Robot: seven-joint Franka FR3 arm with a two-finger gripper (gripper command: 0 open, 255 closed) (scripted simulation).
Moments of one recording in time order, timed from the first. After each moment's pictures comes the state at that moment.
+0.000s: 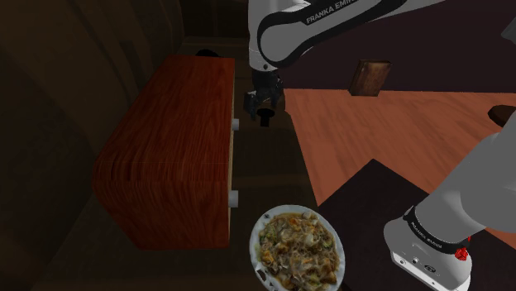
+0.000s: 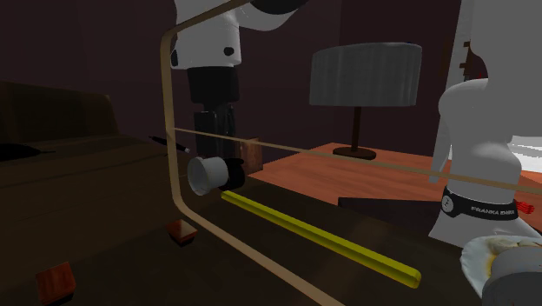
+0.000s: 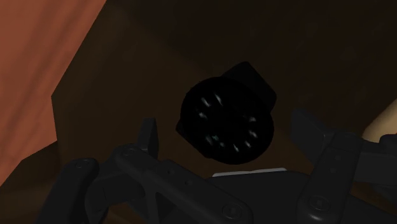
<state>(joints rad) 0.09 0.10 0.21 -2.05 -0.06 2.10 0.25</state>
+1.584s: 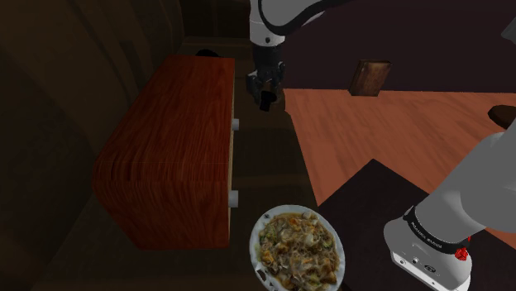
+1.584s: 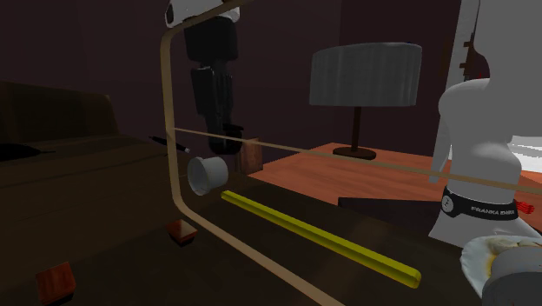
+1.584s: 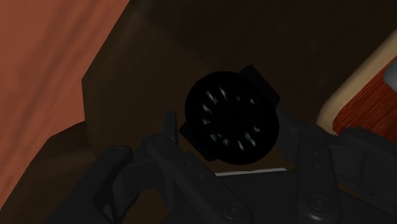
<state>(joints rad) 0.09 0.05 0.21 -1.95 -0.04 1.95 0.23</state>
